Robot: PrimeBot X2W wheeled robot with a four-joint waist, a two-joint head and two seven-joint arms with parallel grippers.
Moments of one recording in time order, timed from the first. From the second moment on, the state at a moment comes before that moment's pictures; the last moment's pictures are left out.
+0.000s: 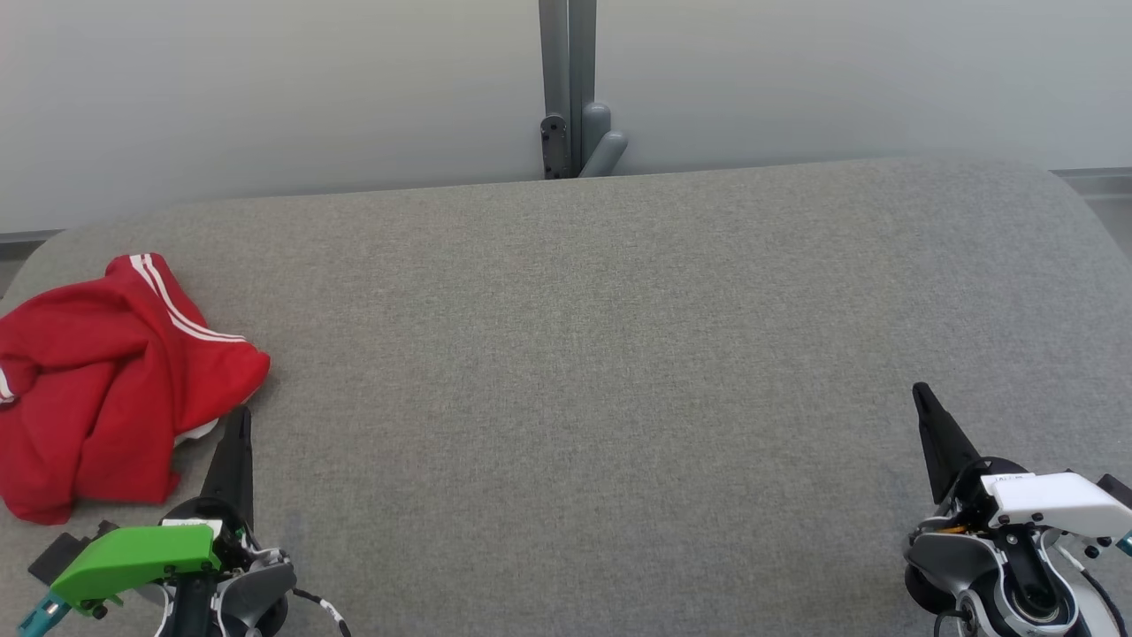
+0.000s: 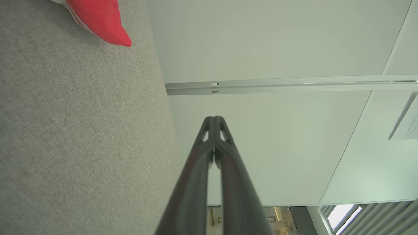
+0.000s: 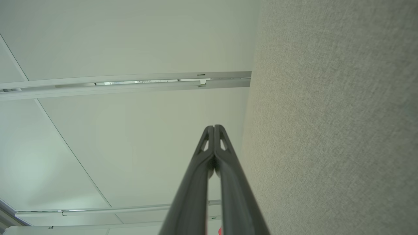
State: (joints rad) left arm -0.11 0.05 0.11 0.25 -1.61 -0.13 0.11; right arm -0.11 -0.05 -0.12 0.25 1.61 0.13 0.12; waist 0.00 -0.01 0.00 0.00
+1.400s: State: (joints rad) left arm -0.11 0.05 0.11 0.25 -1.61 -0.13 0.11; right arm -0.11 -0.05 -0.12 0.25 1.61 0.13 0.12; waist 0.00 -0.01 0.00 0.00
